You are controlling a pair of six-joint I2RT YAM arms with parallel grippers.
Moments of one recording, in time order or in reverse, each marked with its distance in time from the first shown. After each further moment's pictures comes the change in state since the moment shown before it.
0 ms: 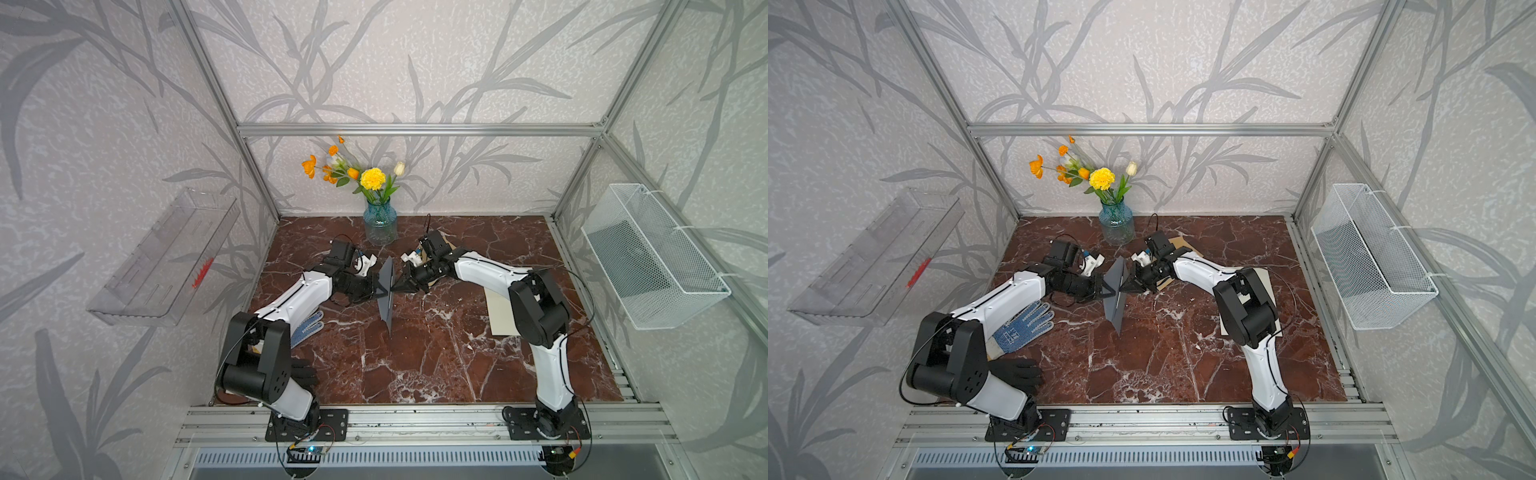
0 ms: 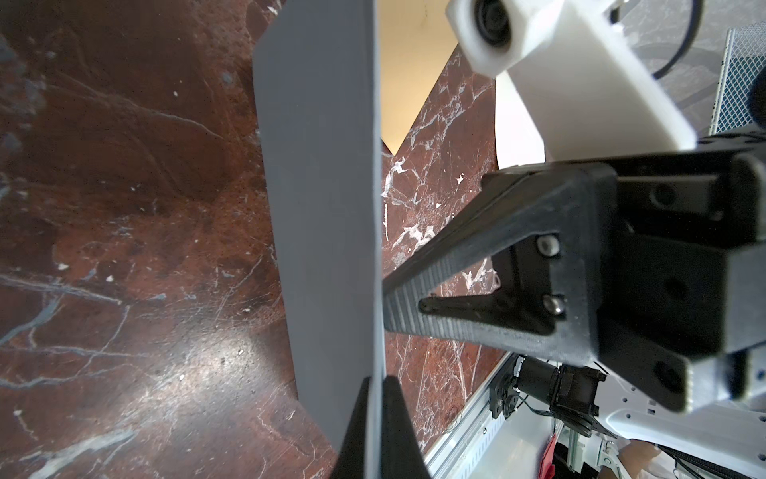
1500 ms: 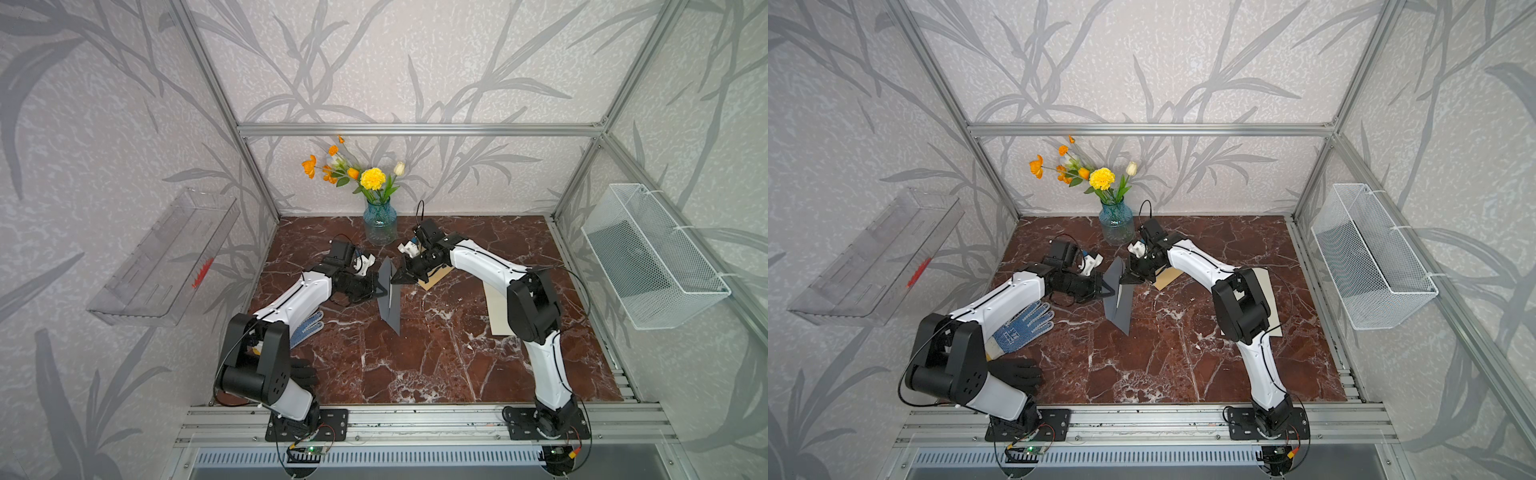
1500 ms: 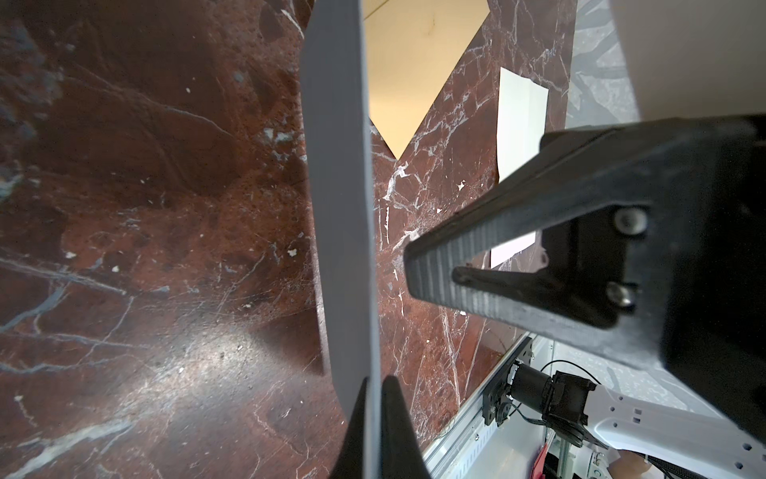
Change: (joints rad) left arm 0.000 -0.009 0.000 0.002 -0.012 -0.044; right arm 0.020 0.066 0.270 -0.289 0.132 -0.161
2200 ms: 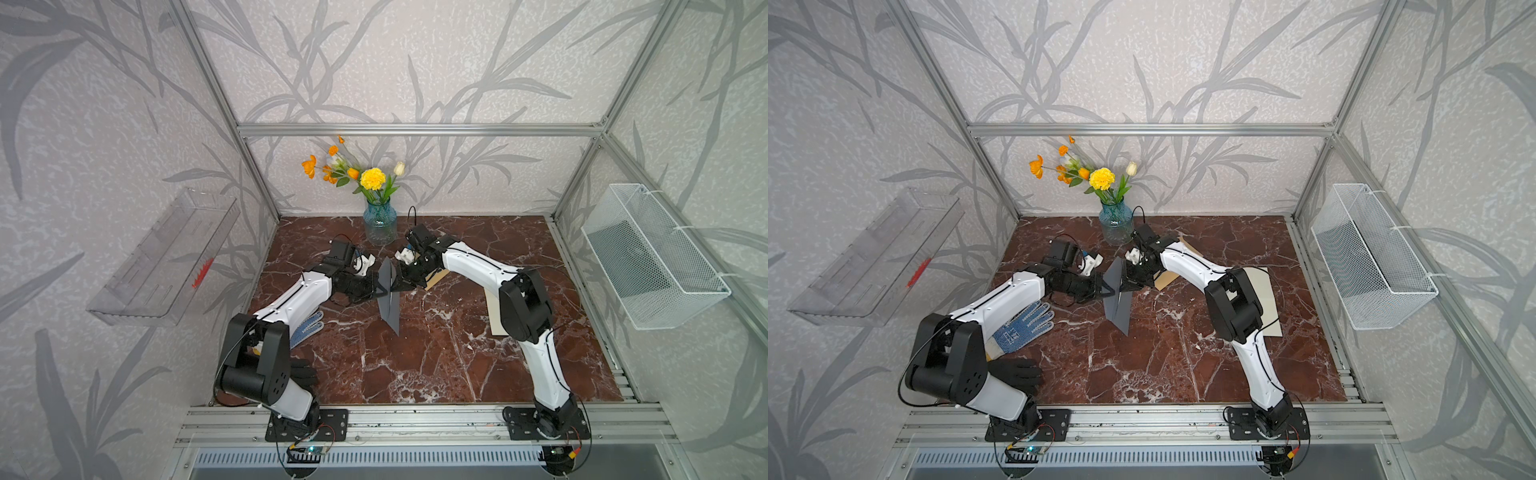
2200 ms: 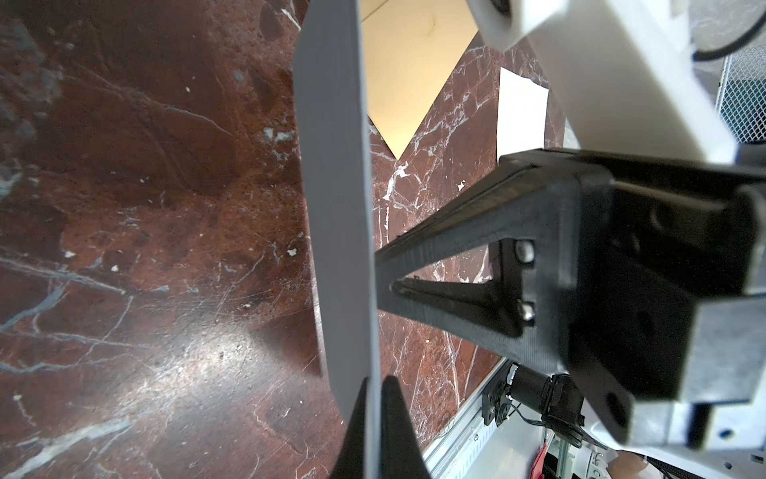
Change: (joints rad) left arm 0.000 0.000 0.000 0.000 0.000 -0.003; right arm 0.026 0.052 0.016 -0.074 0.072 -0.046
